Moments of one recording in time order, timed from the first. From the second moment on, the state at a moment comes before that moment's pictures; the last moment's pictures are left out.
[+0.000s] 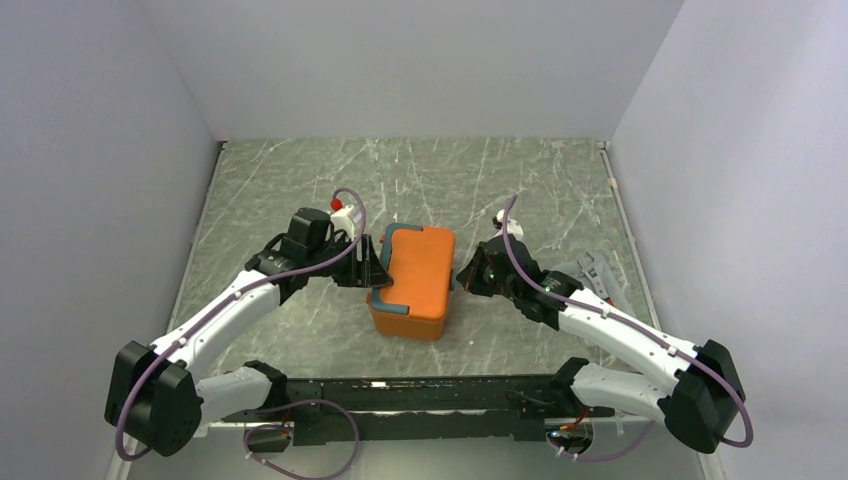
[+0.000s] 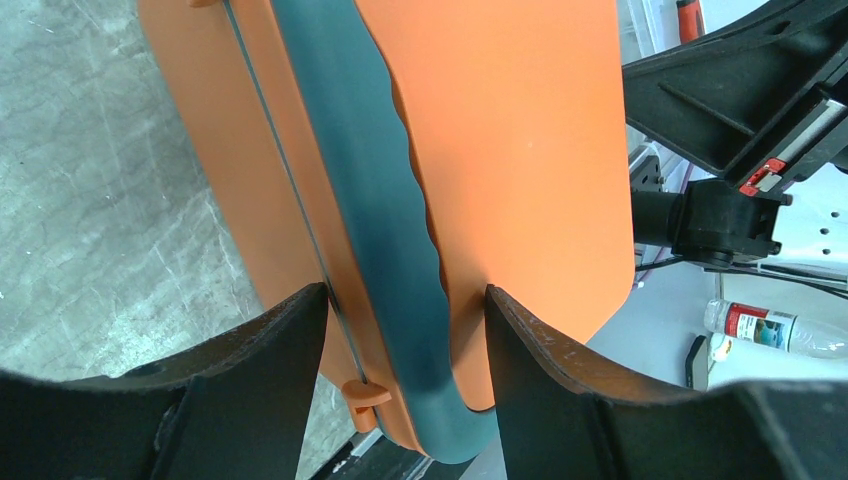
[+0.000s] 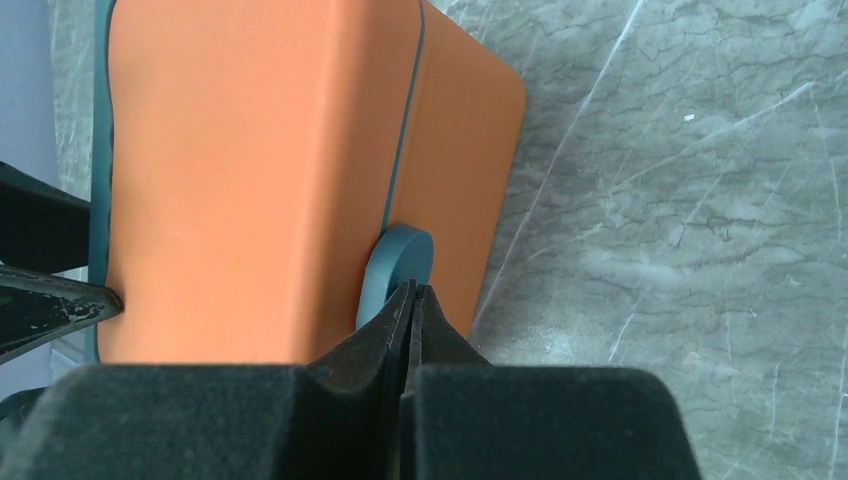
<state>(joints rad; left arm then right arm) -0.46 1.13 0.77 -0.35 0.53 -0.48 0.76 1.05 0.70 -0.30 0.14 0.83</state>
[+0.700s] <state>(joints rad) -0.48 1.16 0.80 -0.37 0.52 -0.48 0.76 1.02 0.70 -0.31 0.15 0.81</state>
